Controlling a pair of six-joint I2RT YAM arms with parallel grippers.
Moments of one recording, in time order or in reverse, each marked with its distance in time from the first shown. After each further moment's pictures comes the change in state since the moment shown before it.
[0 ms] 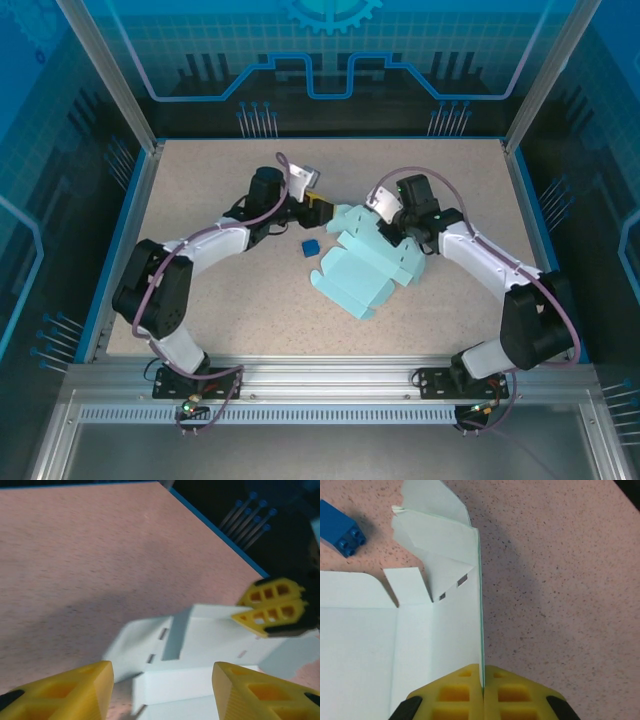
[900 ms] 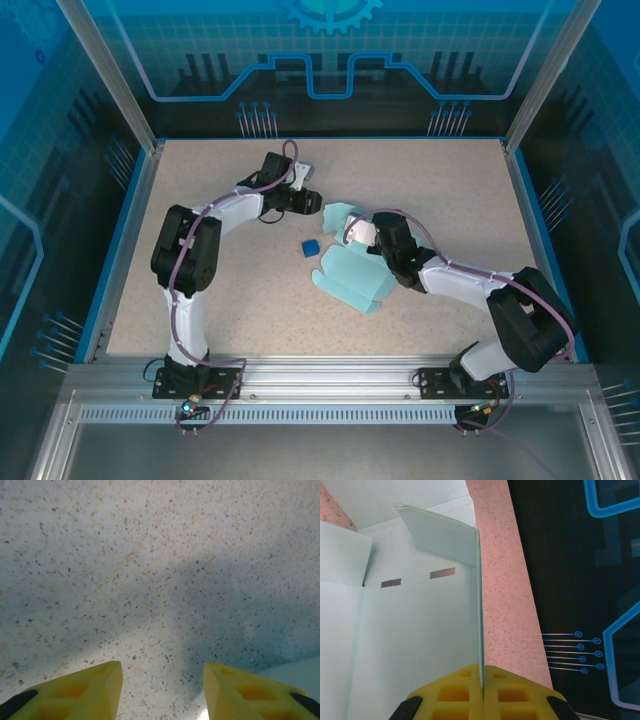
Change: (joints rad) left arm 0.079 0.372 0.396 -0.425 -0.159 0.078; right arm 0.201 0.003 -0.323 0.650 0.451 -0.452
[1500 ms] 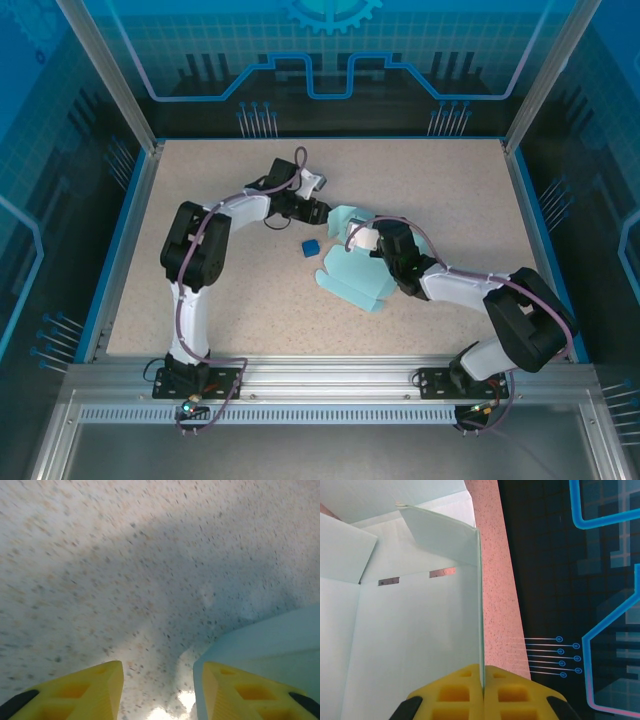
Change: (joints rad) left arm -0.024 0.064 -0.004 -0.001 0.224 0.057; right arm -0.001 0.000 -0.086 0.157 0.015 -0.108
